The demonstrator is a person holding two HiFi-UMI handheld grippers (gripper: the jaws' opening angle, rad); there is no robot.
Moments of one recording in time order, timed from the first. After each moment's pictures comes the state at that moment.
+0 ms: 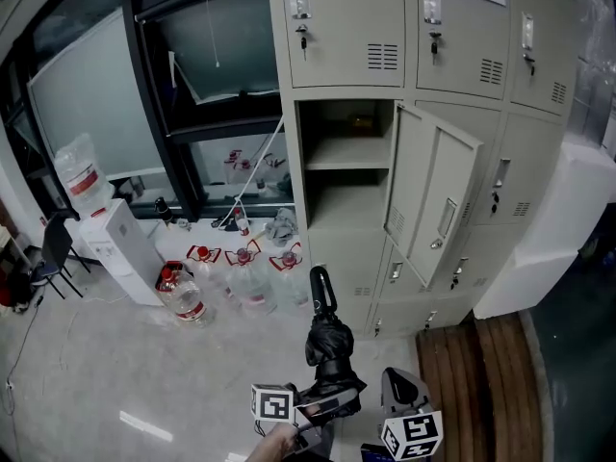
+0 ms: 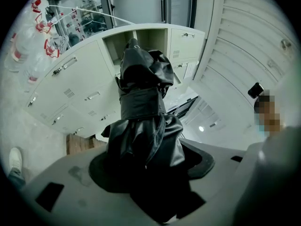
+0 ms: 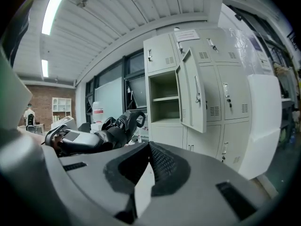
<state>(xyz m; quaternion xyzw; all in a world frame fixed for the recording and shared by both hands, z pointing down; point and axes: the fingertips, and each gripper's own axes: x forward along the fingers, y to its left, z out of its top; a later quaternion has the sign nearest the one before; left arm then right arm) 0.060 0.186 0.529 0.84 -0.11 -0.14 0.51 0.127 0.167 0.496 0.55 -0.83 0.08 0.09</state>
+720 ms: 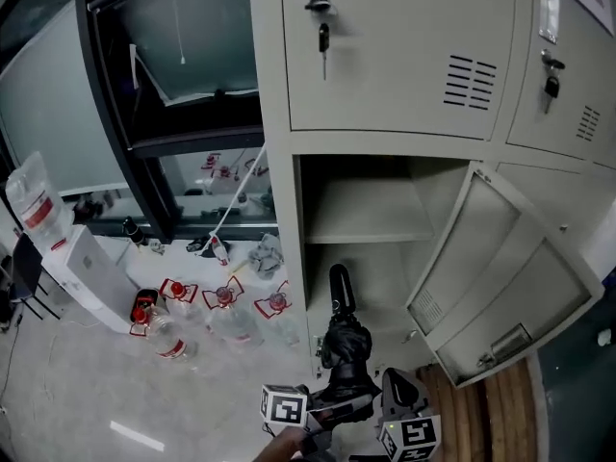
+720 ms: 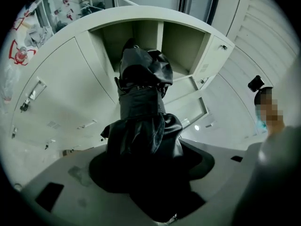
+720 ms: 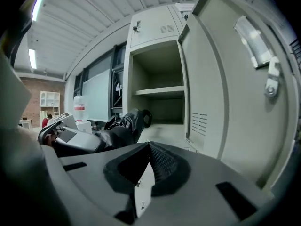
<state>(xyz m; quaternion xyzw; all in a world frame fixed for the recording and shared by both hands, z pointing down) 0.057 -0.088 0.517 0.84 -0.05 -0.12 0.53 0.093 -0.119 0.492 0.58 -0.81 0.07 0.11</state>
